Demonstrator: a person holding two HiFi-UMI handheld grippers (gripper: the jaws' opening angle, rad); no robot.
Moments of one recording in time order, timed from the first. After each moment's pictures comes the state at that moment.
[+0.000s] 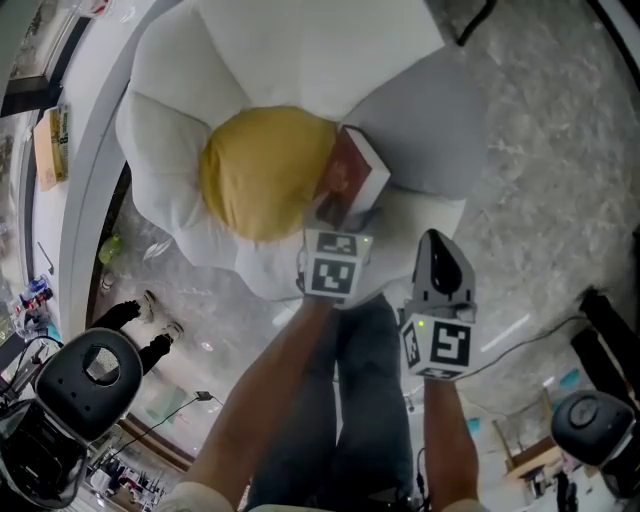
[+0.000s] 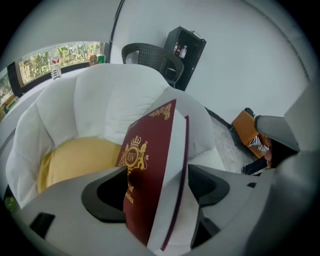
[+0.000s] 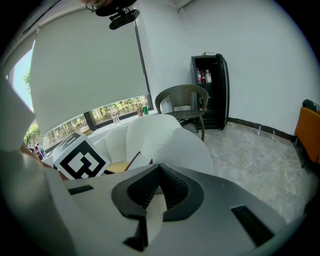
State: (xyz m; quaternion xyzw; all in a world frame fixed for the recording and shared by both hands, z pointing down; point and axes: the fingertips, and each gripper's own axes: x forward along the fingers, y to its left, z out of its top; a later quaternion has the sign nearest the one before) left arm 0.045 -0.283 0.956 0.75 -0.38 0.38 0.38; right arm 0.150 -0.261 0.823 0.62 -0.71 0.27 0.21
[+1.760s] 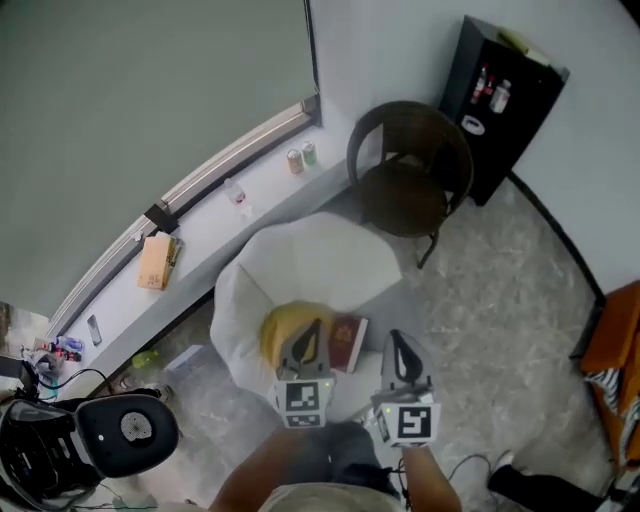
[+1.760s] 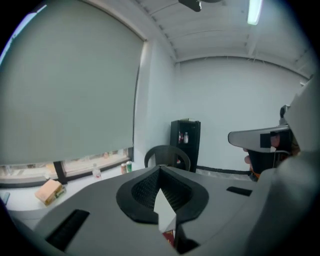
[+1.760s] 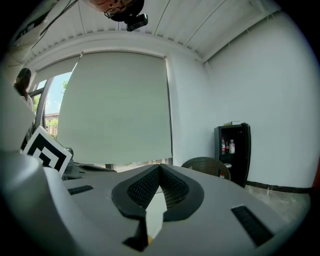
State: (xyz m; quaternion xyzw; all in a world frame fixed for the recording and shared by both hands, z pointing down) left arm -0.060 -0.356 0.442 0.80 -0.58 0.13 0.10; right arm 0.073 -0.321 0.388 0.59 -0.80 0.06 0.06
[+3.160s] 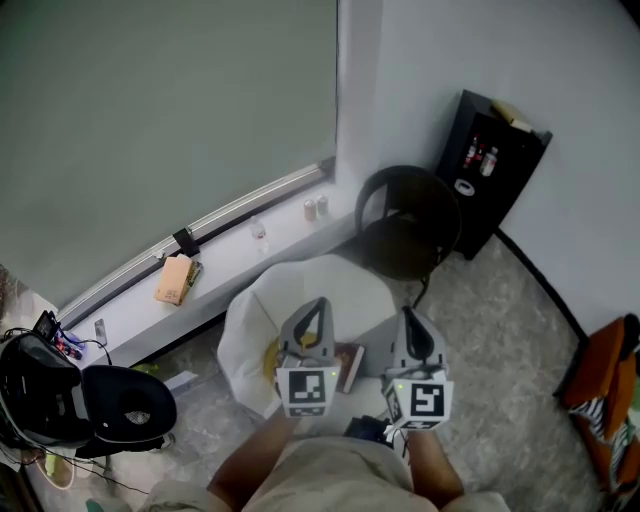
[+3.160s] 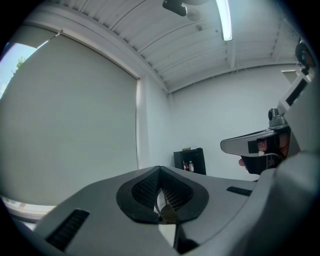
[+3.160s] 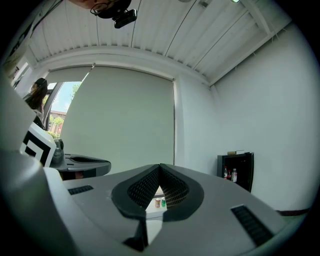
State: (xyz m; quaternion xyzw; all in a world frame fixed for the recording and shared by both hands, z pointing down) left arm -0.043 -0.286 0.236 0.79 -0.61 0.03 -0.07; right arm 0.097 -0.264 0.218 0.58 -0.81 -0.05 -0.02
